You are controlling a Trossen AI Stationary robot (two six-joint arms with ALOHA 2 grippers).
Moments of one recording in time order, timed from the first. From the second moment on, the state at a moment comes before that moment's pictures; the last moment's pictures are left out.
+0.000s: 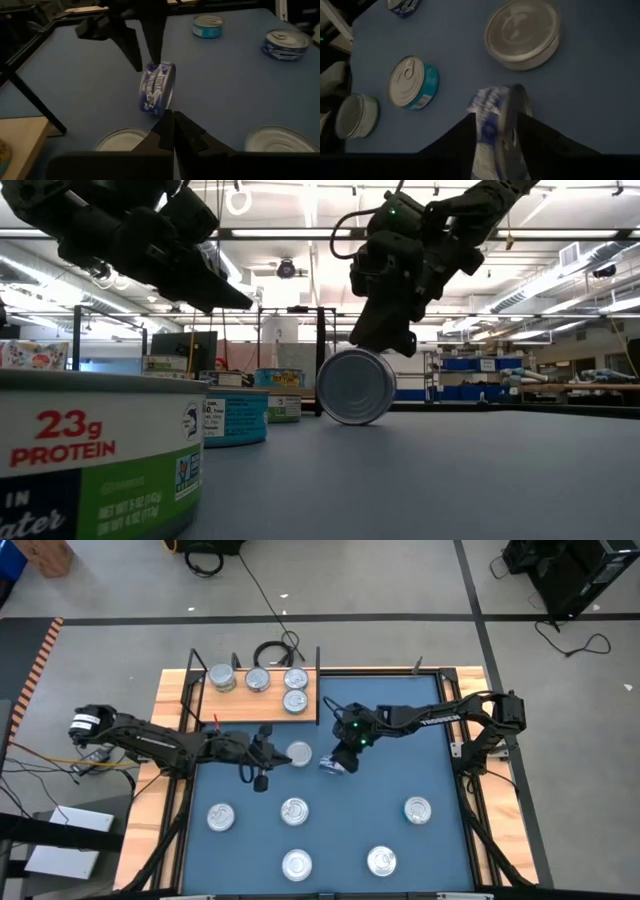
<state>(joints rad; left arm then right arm) -0.06 1.14 0.42 0.34 -0.06 0.05 -0.18 1.67 0.97 -0.13 -0.36 0.36</state>
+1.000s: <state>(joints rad) -0.01 1.53 0.84 0.13 0.04 0.25 -0.04 1.42 0.98 -0.44 -0.01 0.26</state>
